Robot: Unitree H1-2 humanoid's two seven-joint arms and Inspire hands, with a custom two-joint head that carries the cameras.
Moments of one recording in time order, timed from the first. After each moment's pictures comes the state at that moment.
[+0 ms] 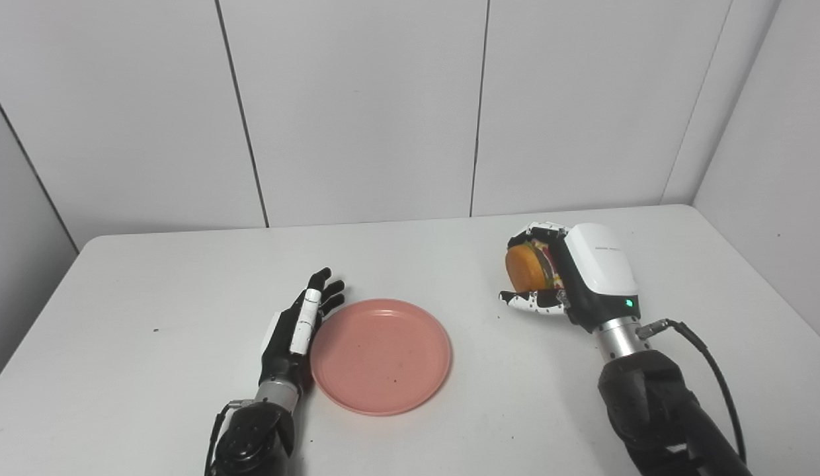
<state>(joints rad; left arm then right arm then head) -0.38 -0.05 -0.01 0.30 -0.10 0.14 -0.05 -0.38 -0.35 0.24 -0.08 -0.76 0.13 -0.14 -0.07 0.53</state>
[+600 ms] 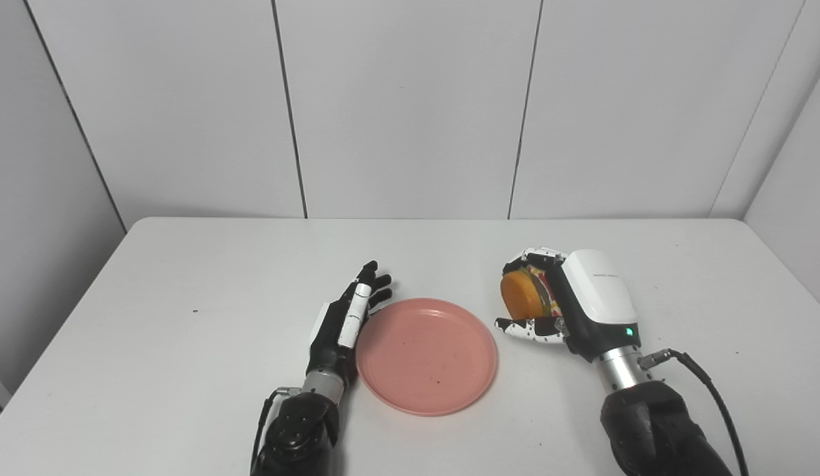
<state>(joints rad) -0.38 -0.09 -0.03 0.34 -0.06 0.06 -0.02 -0.37 -0.30 0.29 -0.06 -0.78 0.04 -0.11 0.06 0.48</state>
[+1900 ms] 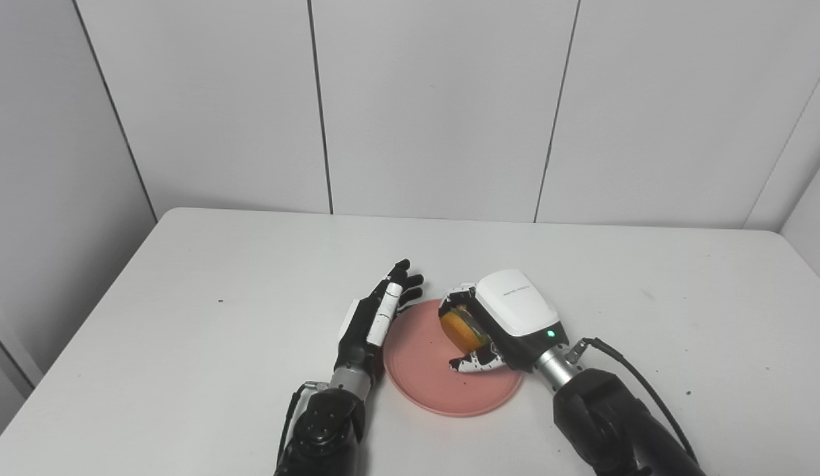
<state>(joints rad) -0.38 -0.10 -0.02 0.35 -0.06 0.05 -0.02 -0.52 -0.25 0.48 0.16 -0.91 -0.06 0.03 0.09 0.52</state>
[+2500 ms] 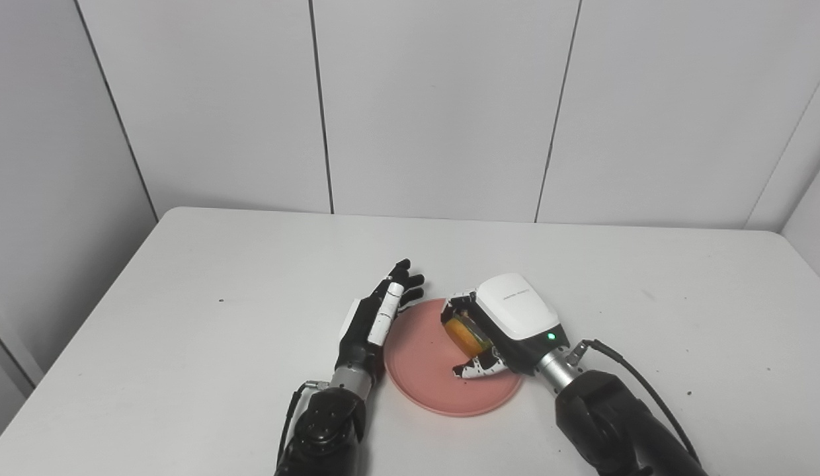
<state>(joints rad) -0.38 -0.10 -0.03 0.35 -0.06 0.05 -0.02 -0.52 -0.26 0.49 0.18 -0.93 -0.08 0.03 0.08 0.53</state>
